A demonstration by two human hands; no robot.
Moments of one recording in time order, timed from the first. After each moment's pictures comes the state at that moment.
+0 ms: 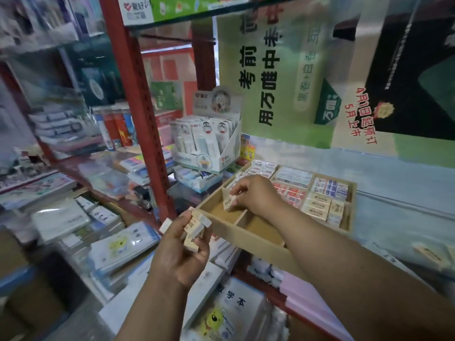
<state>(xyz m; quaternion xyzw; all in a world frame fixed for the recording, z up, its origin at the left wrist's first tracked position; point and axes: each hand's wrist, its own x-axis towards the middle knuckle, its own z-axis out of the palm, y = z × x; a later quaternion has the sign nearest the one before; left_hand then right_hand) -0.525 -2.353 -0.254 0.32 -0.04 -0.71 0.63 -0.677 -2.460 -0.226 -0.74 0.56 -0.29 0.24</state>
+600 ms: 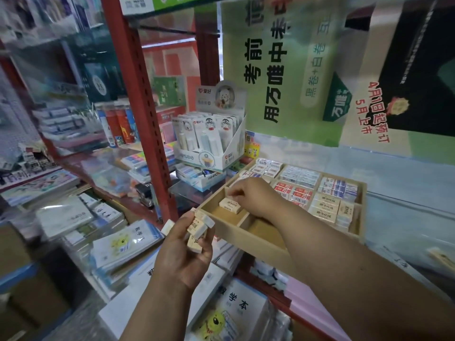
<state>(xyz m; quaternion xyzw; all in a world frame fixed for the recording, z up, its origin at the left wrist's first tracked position) -0.525 -2.359 -0.260 0.34 -0.01 -0.68 0.65 -0.666 -2.478 -0.236 -0.82 0.51 -0.19 0.18</state>
